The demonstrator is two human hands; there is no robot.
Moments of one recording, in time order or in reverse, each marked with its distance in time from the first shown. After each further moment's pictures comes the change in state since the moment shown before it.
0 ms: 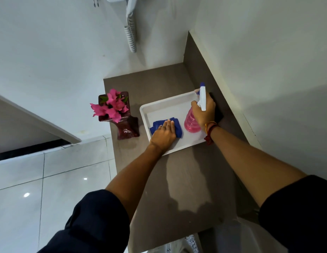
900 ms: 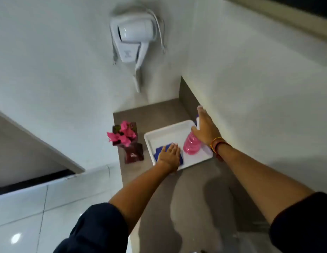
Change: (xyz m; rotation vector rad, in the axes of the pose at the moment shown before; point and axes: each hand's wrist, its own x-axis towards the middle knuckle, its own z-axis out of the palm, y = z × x) left_hand -0.011 0.030 -0.046 -0.094 -0.275 0.043; right_hand -0.003 -0.022 -0.063 -0.528 -0.282 -0.218
